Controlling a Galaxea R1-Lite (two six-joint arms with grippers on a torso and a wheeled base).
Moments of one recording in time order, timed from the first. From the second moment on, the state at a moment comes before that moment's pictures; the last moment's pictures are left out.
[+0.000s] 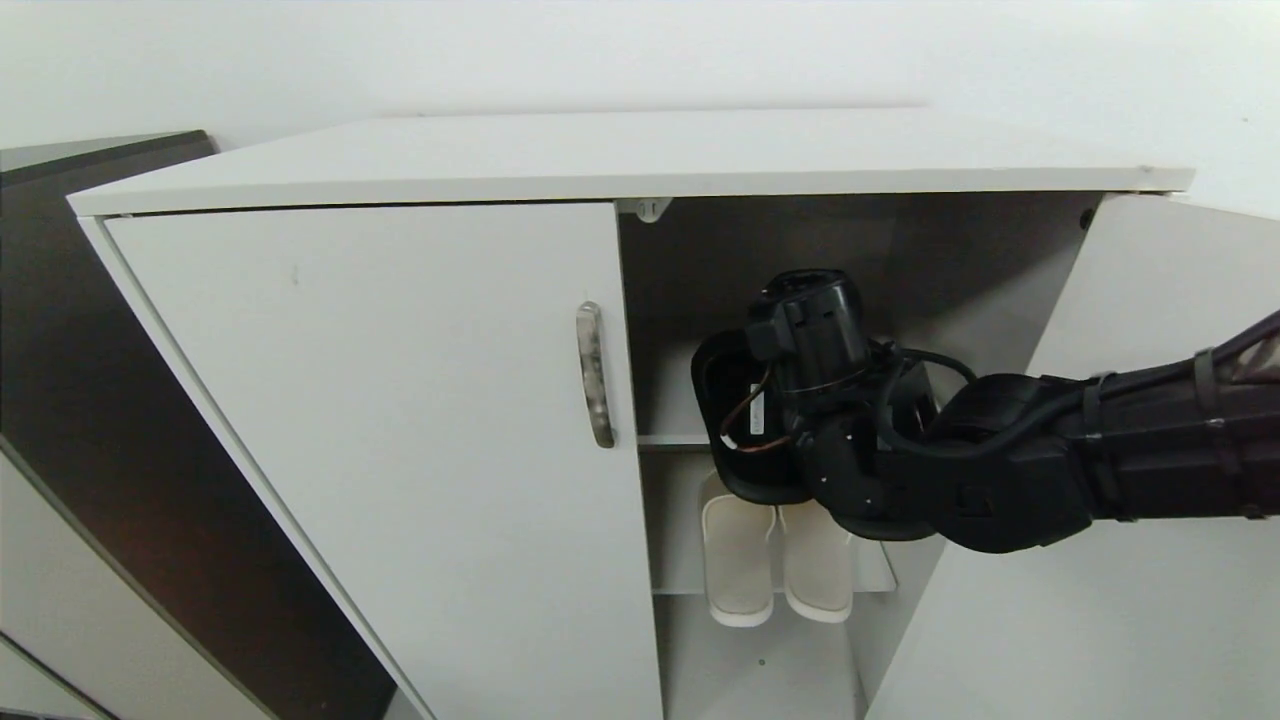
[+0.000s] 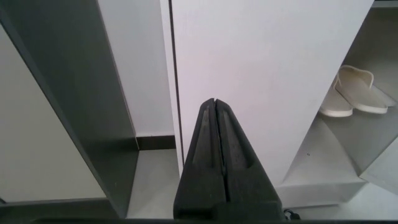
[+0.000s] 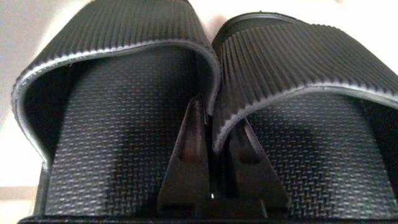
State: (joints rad) left arm 0.00 0.00 0.00 0.00 -0.03 0.00; right arm 0.81 1.98 -1.40 -0.17 -0.83 0.30
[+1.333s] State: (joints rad) left arm 0.00 0.00 0.00 0.00 -0.03 0.00; right arm 0.73 2.09 -1.60 -0.12 -0.73 0.21
